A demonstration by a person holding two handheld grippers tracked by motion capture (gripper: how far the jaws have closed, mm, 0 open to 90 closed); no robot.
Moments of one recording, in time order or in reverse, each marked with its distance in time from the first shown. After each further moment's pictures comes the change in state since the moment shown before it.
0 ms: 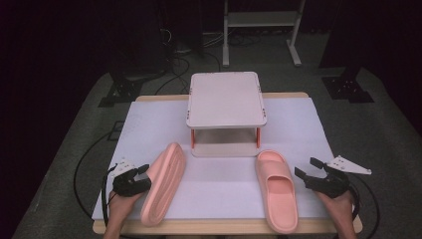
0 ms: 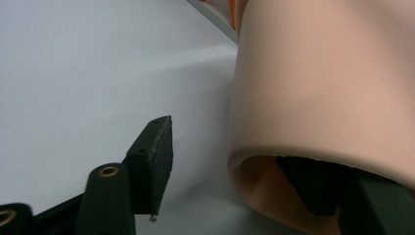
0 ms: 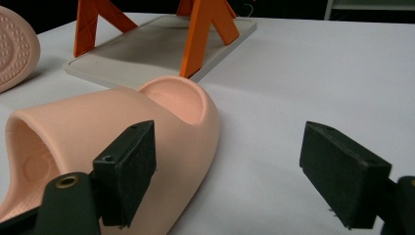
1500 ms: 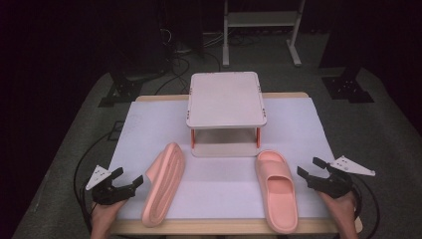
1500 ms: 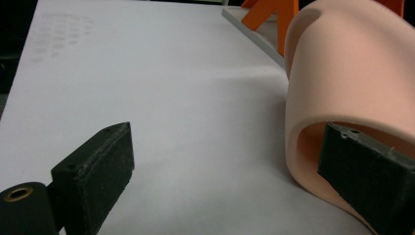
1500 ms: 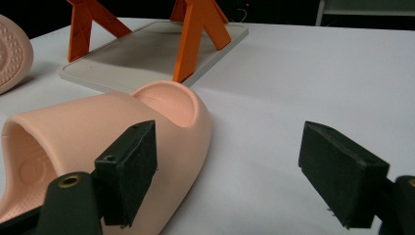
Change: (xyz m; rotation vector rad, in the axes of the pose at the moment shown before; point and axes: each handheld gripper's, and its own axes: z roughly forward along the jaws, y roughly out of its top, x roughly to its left) left arm 0.017 -0.018 -0.045 -0.108 0.132 -0.081; right arm -0.002 0.001 -0.006 -0.016 -0.023 0.002
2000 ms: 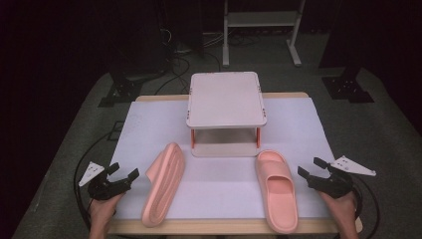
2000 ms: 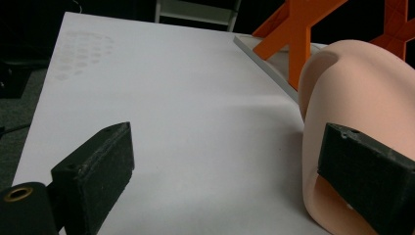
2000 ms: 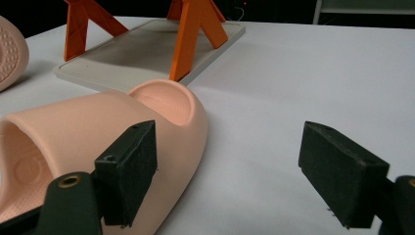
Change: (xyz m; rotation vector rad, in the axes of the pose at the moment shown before) left arm 0.014 0.008 -0.002 -0.086 0.018 -0.063; right arm -0.001 0.000 -0.001 0.006 -0.008 0.003
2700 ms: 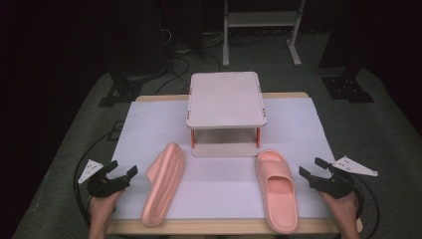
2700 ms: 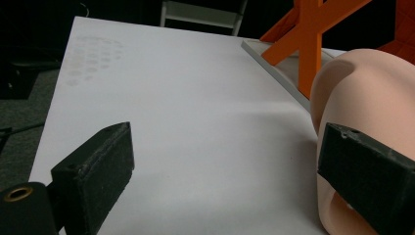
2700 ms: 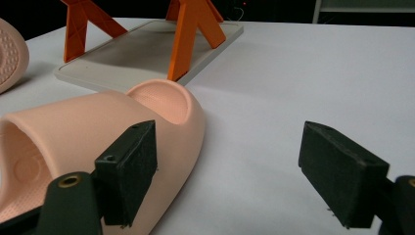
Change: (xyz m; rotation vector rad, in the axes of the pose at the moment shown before) left arm 0.006 0.004 0.005 -0.011 0.020 -0.012; right arm -0.004 -0.001 -0.002 -0.003 0.001 0.008
